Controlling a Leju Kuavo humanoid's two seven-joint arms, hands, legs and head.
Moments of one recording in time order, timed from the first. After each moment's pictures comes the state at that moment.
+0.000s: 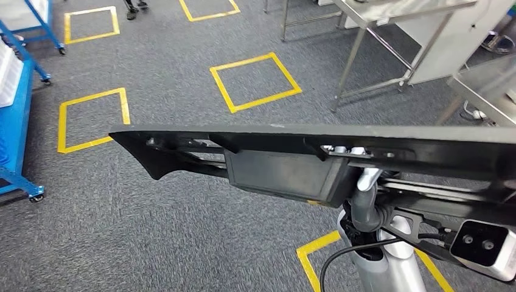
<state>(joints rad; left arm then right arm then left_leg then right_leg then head) -0.09 -0.10 1.23 -0.21 -0.93 0.04 -0.24 -0.30 -0.03 0.26 -1.94 -0.32 0.43 -0.64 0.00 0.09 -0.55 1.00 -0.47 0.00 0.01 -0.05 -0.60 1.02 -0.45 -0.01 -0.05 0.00</state>
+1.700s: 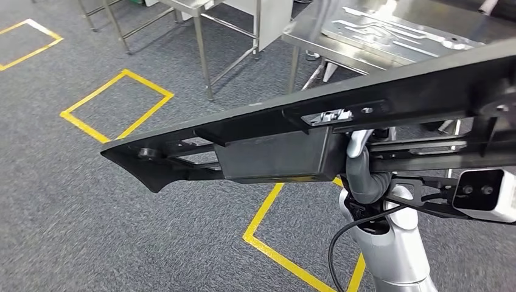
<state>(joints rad) -0.09 -0.12 1.26 -0.21 -0.91 0.03 -0.22 -0.44 -0.06 0.26 -1.86 -0.48 0.52 -0.47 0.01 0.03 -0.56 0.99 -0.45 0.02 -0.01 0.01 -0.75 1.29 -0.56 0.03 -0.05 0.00</state>
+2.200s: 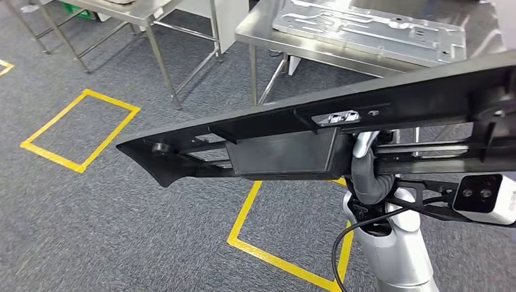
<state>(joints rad) -0.09 -0.10 1.26 -0.21 -0.92 0.03 -0.19 -0.41 -0.08 0.24 -1.84 -0.47 0.52 -0.51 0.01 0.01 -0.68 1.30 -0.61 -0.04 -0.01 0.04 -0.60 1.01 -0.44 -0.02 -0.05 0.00</state>
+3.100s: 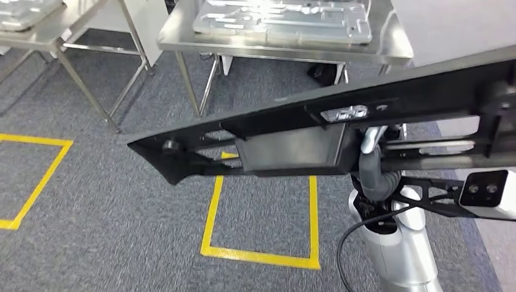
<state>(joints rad) -0.10 -0.10 1.27 -0.21 -0.90 -0.02 -0.22 -0.41 -0.09 0.20 -1.83 -0.49 0.54 -0.50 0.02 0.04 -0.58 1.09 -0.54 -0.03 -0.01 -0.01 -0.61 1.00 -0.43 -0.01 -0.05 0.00</state>
